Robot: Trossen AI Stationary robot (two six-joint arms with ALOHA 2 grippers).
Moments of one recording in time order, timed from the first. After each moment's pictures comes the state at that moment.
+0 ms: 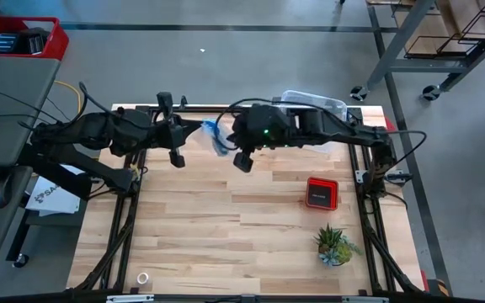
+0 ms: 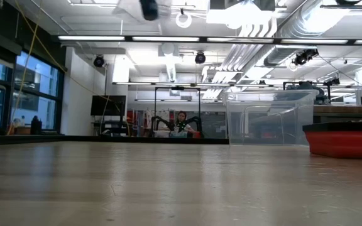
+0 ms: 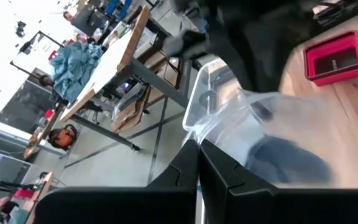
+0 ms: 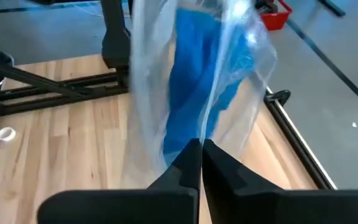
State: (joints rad) left arm -0.14 1.17 1.56 -0.76 -0.64 0.60; right arm 0.00 1.89 2.19 -0.91 0.23 0.11
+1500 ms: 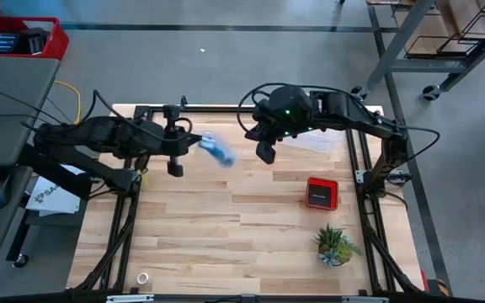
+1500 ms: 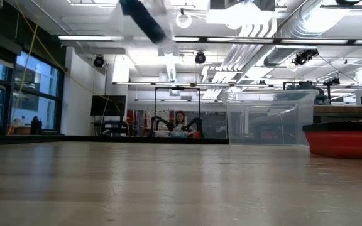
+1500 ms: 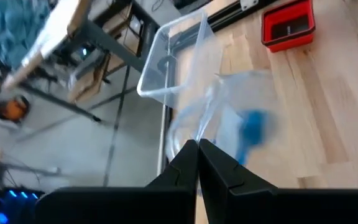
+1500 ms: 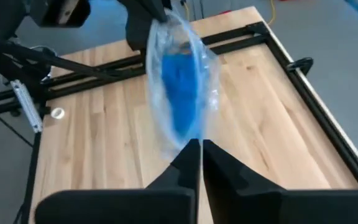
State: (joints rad) left arm -0.14 1.18 1.50 -0.93 -0.57 0.40; right arm -0.08 1.77 2.19 -1.08 0.02 0.18
